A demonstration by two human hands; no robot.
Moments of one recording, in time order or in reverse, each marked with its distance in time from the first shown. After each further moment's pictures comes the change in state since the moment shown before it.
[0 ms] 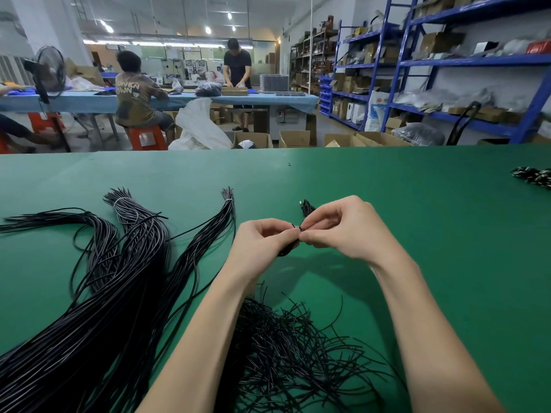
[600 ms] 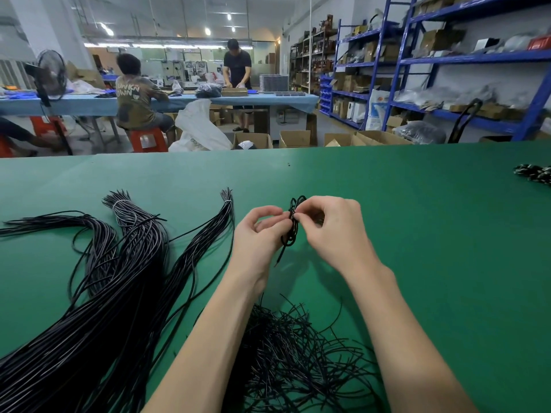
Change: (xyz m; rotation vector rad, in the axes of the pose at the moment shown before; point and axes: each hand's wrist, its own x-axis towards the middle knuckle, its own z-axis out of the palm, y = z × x) left_hand 0.001 0.005 0.017 -0.373 0.185 0.016; right_hand 0.013 0.007 0.032 -0.162 0.361 -0.255
